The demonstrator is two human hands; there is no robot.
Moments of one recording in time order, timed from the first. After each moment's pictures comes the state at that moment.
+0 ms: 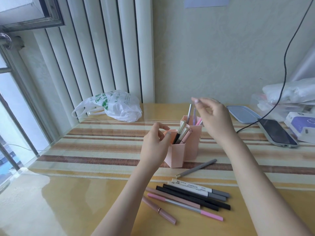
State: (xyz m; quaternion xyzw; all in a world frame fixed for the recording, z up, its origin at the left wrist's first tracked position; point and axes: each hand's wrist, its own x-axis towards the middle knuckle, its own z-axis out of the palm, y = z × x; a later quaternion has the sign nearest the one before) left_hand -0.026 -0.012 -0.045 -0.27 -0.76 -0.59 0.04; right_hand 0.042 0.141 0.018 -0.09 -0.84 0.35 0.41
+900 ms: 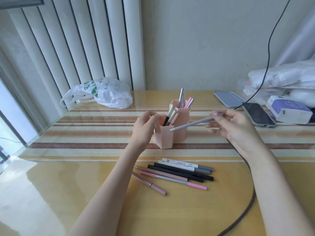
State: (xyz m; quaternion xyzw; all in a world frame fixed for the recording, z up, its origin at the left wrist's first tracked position) left_hand -0.028 -0.019 -0.045 -0.26 -0.73 -0.63 -0.06; right_hand 0.134 0.162 -0.018 -0.13 -0.66 0.68 0.30
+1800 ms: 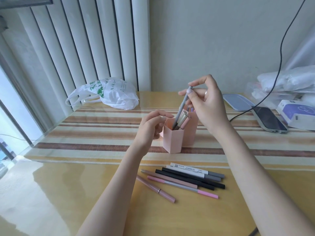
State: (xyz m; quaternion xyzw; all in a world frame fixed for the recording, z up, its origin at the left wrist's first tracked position) left_hand -0.035 -0.029 -0.034 -0.31 -0.63 -0.69 -0.16; right_hand 0.050 0.108 0.023 -0.02 -0.77 0.48 0.42
